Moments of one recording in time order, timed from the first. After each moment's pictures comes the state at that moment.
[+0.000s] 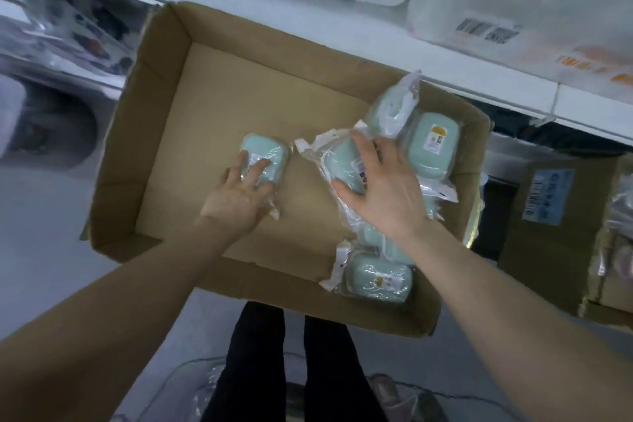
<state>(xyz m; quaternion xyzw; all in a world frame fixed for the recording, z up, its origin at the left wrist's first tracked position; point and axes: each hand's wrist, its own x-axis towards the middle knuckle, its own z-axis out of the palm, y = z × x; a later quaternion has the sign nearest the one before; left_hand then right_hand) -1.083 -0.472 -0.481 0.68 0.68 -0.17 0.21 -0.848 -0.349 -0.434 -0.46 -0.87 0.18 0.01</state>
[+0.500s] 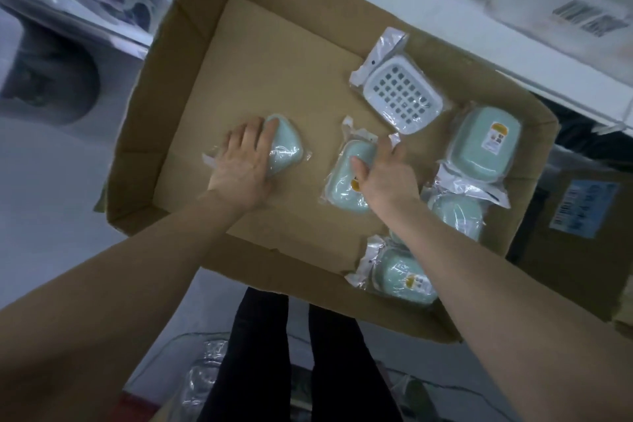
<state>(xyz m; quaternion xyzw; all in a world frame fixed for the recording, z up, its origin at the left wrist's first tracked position) -1.124 -0.483 -0.507 0.58 0.78 -0.05 0.22 -0.917 -0.367 -0.494 -0.57 -0.75 0.25 -0.21</state>
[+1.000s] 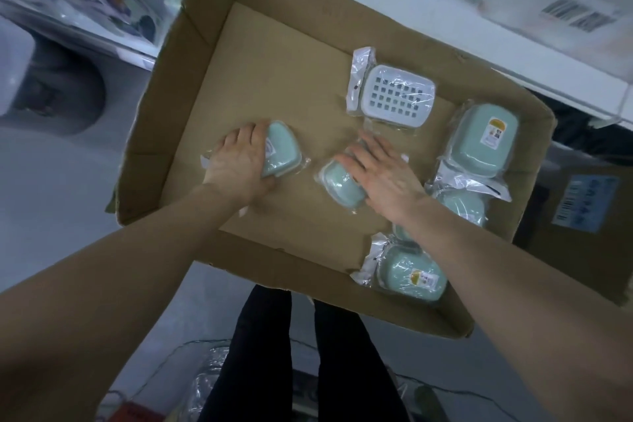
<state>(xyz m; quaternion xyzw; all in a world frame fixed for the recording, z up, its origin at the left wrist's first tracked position) -1.137 -0.483 -0.497 0.56 0.79 -0.04 0.25 -0.898 -0.365 -0.498 -0.19 -0.96 0.06 -0.22</state>
